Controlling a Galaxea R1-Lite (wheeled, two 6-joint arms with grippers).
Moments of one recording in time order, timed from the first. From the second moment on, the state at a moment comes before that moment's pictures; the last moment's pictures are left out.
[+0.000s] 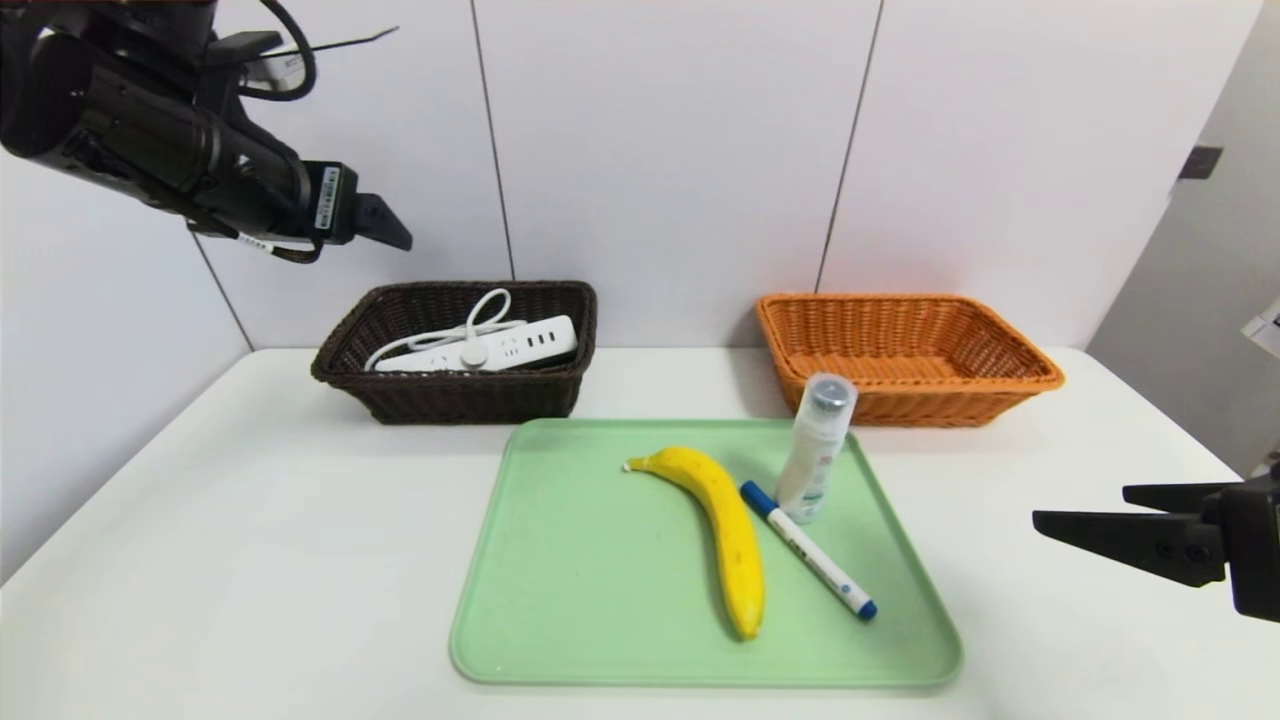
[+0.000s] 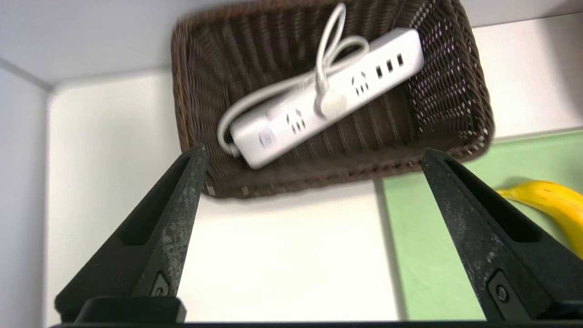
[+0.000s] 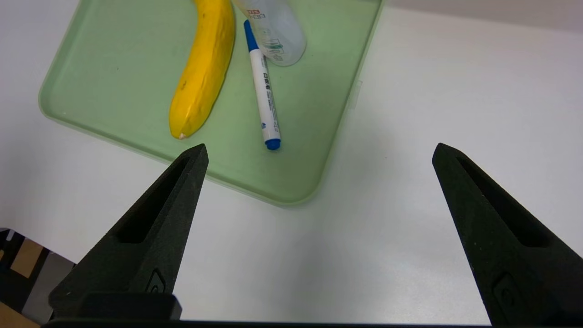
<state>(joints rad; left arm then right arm) -0.18 1.77 -1.96 0.76 0.03 -0.07 0.24 1.11 -0.83 0.33 0.20 0.09</state>
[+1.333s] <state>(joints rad) -0.47 1.31 -1.31 0.89 0.04 -0.34 0.57 1.31 -1.14 0.40 0.15 0.10</state>
